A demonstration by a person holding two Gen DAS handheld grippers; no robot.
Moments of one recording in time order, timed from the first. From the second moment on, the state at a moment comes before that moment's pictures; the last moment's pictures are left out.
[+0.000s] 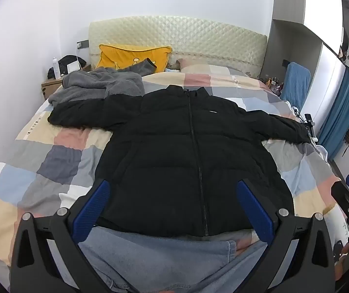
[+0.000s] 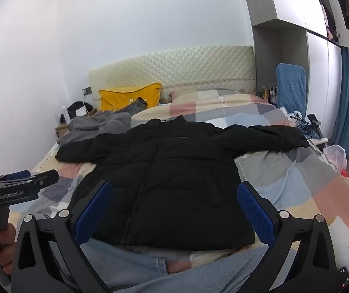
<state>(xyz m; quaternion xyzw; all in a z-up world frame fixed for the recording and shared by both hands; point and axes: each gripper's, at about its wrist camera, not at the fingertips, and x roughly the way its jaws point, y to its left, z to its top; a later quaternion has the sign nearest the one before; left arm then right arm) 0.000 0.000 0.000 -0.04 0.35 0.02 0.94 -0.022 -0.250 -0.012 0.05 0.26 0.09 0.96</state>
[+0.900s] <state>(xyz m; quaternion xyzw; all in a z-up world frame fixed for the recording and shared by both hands) -0.002 0.001 -0.009 -0.06 0.36 0.01 0.93 -0.022 -0.252 -0.015 0.05 0.26 0.09 0.96</state>
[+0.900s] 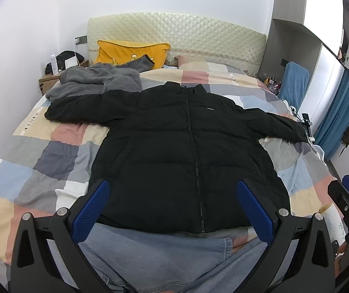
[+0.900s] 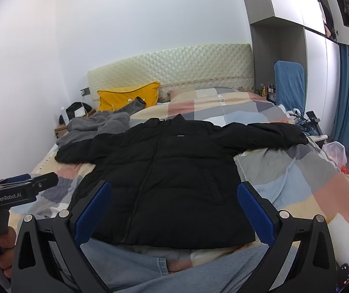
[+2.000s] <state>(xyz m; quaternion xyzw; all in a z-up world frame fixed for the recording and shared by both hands) -0.003 -0.004 -0.002 -0.06 0.36 0.00 0.93 -0.023 -0.254 -0.016 0.05 0.26 0.09 0.96</state>
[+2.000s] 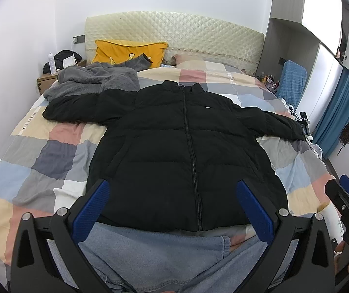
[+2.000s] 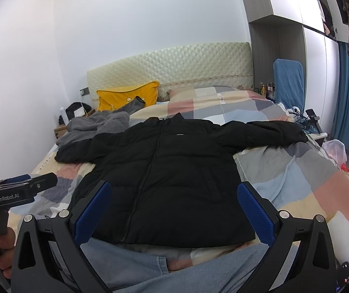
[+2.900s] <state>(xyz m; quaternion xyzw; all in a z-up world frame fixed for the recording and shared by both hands) -0.005 -0.004 -0.005 -0.06 0.36 0.00 0.93 -0.024 -0.256 -0.015 0.06 0.26 0.09 0.96</state>
